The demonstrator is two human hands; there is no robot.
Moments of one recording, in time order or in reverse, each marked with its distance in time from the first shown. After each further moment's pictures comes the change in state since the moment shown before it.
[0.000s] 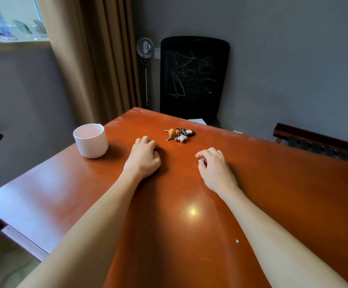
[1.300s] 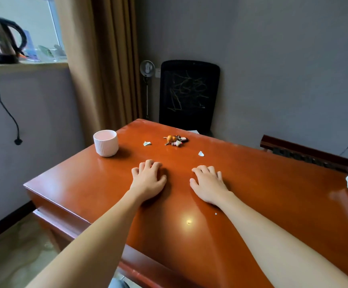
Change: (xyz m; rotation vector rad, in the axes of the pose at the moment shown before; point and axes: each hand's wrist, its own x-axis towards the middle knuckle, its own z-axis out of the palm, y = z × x) left_hand -0.112 0.049 -0.029 0.031 -0.130 -0.061; right_hand -0.078 -0.032 -0.054 -0.335 -0.368 0.002
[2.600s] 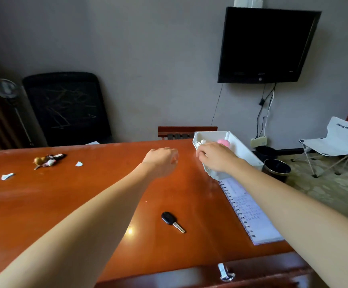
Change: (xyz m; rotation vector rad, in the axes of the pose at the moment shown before) left_hand -0.042 0.405 0.049 0.143 -0.206 0.769; right_hand -0.255 0.287 -0.148 -0.034 0.232 0.364
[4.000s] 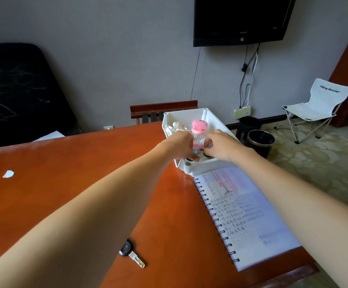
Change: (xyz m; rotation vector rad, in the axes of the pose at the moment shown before) left_hand 0.150 0.102 0.068 -0.212 -0.307 0.066; right_hand 0.028 0.139 0.043 0.143 -0.131 0.325
